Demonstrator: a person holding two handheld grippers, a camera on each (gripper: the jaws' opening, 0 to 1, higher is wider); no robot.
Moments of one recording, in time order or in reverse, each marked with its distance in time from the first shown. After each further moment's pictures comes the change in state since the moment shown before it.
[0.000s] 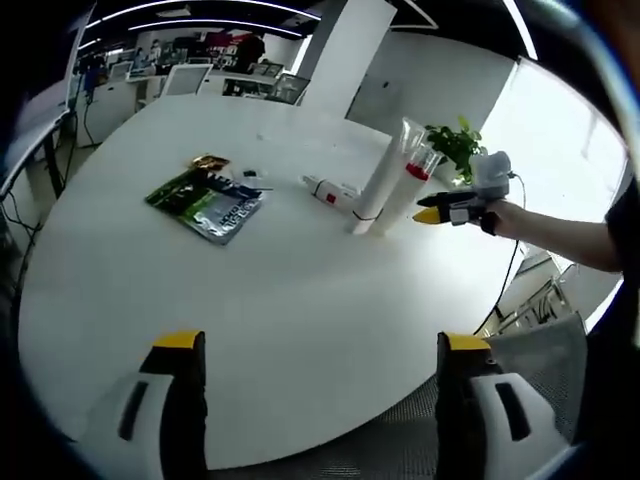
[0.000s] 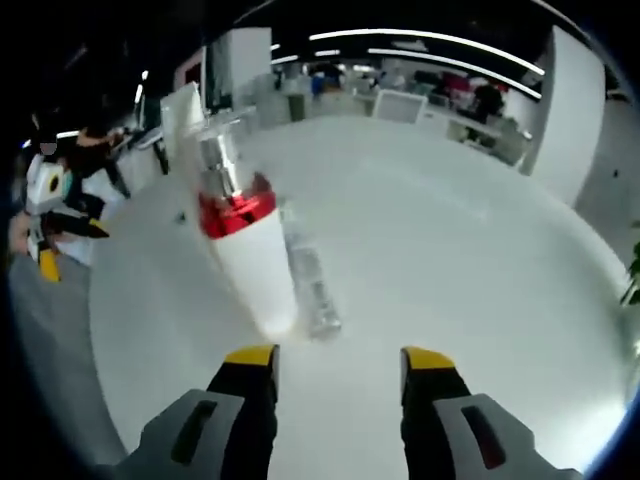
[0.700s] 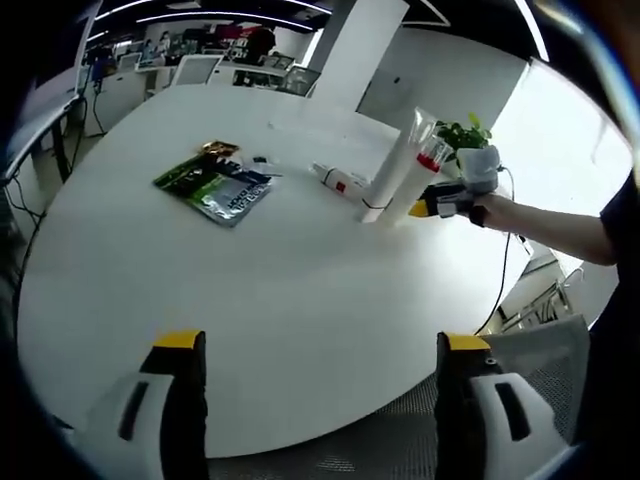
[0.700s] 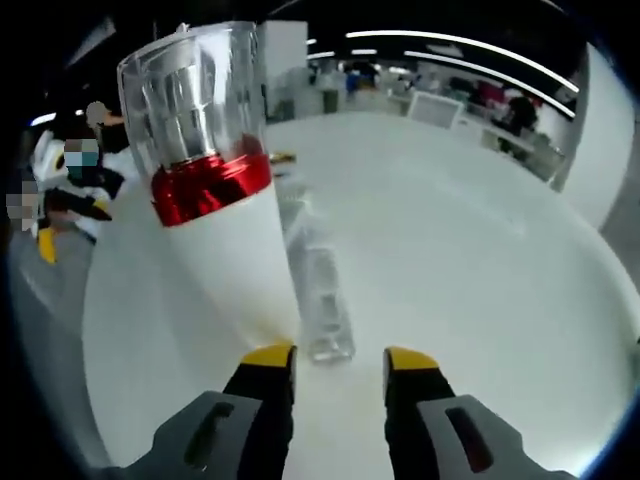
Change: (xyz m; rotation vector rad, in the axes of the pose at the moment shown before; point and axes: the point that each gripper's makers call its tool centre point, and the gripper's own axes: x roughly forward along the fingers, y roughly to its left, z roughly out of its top) left arm 0.002 0.003 -0.013 -0.031 0.031 0.029; right arm 0.035 0.007 0.002 -0.103 0.002 0.084
